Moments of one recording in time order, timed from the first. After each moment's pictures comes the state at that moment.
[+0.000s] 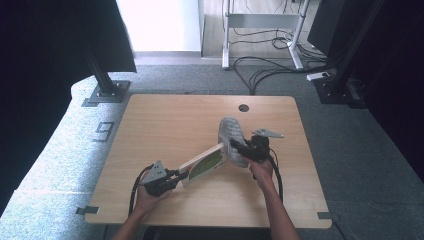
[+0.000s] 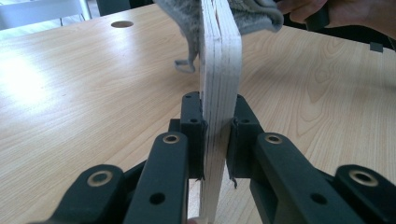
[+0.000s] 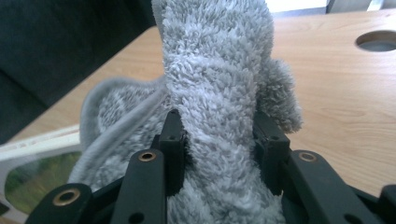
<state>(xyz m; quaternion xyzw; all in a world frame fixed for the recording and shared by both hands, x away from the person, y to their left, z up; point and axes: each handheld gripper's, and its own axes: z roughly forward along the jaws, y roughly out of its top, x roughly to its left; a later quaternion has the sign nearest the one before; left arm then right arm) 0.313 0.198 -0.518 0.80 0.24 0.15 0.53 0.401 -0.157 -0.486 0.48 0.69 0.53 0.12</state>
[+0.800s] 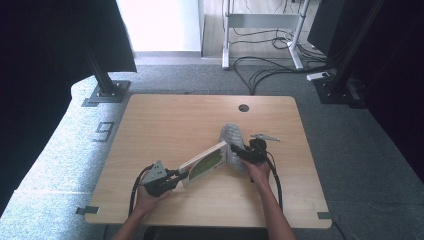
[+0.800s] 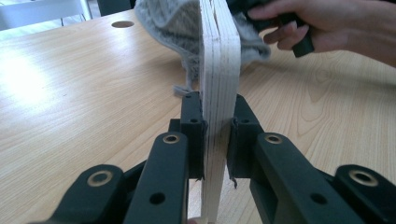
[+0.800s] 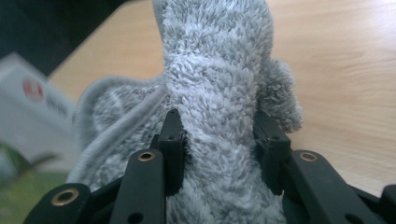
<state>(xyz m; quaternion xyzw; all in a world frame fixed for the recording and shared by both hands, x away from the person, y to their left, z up) 0.313 0.198 -0.518 0.80 0.24 0.16 0.53 0.415 -0.156 -0.527 0.53 0.68 0.50 0.09</state>
